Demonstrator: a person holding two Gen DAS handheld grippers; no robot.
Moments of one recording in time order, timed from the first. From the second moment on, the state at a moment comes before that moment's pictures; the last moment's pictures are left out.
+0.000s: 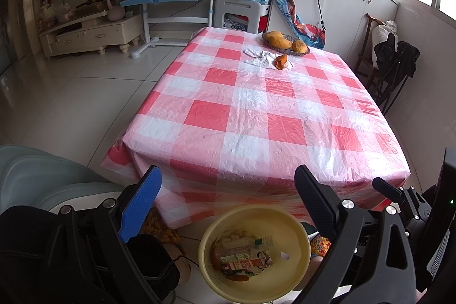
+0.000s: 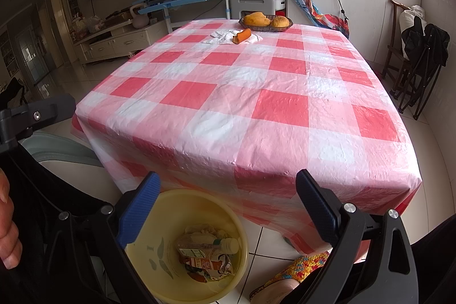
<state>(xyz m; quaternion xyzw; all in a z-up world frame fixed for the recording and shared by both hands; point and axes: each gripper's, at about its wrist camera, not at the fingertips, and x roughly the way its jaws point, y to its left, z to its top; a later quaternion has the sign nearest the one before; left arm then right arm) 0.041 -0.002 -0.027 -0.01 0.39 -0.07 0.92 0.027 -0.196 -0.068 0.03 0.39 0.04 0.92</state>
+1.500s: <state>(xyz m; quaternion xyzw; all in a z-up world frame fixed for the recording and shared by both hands) 0.041 0.002 -0.027 -0.02 0.39 -0.07 0.92 0.024 -0.197 -0.071 0.03 0.39 0.04 0.92</state>
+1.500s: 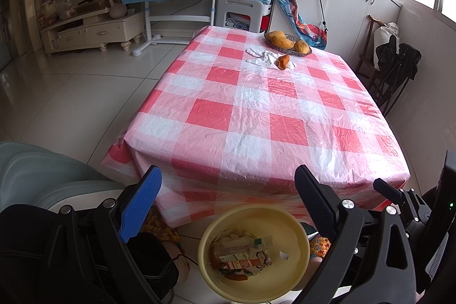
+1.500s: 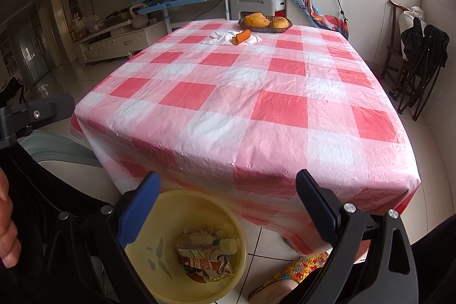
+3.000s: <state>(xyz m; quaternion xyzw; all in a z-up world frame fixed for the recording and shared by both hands) 0.091 0.014 0.007 -0.01 0.39 -0.04 0.92 0.199 -0.218 -0.022 0.09 0.39 0.04 0.91</state>
